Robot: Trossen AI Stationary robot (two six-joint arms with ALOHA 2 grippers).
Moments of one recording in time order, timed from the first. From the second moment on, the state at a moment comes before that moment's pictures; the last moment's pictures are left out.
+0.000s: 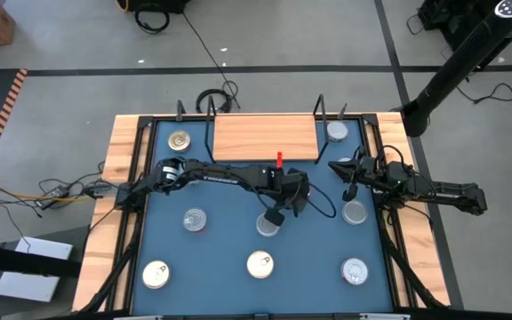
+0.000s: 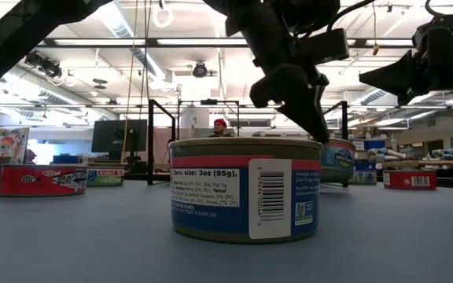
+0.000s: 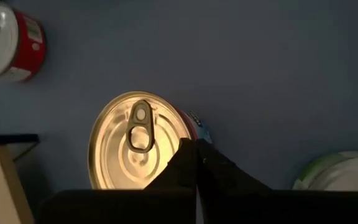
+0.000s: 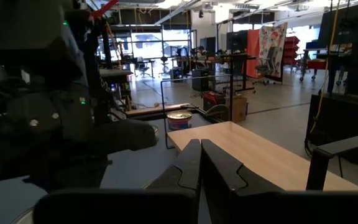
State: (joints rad) left arm -0.03 2.31 2.06 -0.76 -0.03 0.57; right arm -0.15 0.02 0.01 0.08 0.21 0.05
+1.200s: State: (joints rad) left arm 0.03 2.23 2.03 -0.80 0.27 0.44; right arm -0.15 0.02 0.01 0.08 0.21 0.05
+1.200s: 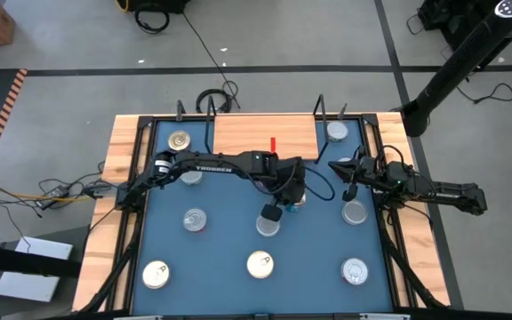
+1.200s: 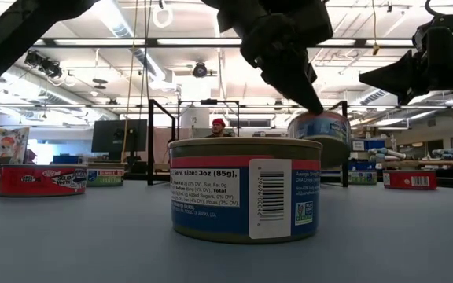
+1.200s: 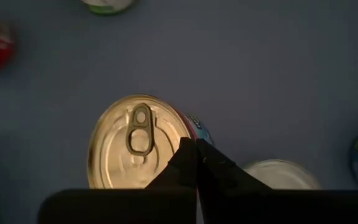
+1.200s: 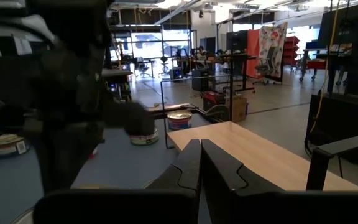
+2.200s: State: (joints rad) left arm 0.13 2.23 1.85 -0.56 0.57 0.09; right arm -0.15 0.02 0.01 0.08 0.21 0.05
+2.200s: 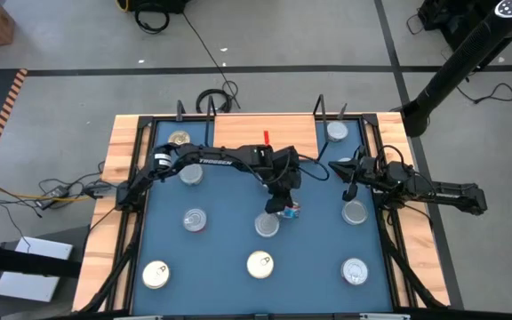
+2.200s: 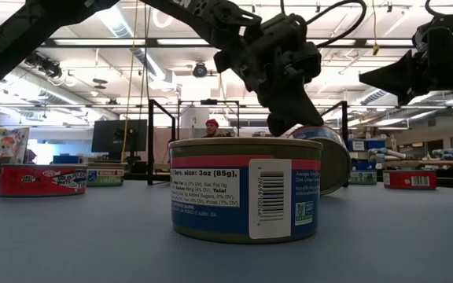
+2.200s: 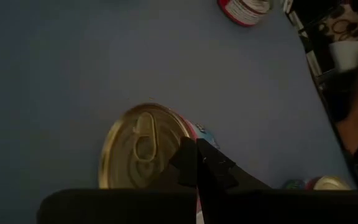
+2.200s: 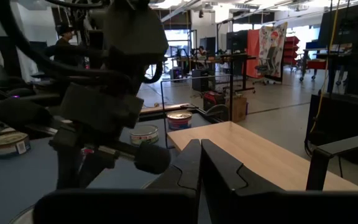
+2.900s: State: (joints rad) left arm 0.14 2.23 1.85 -0.55 0.43 0.21; right arm -0.15 0.02 0.01 0.08 0.21 0.05
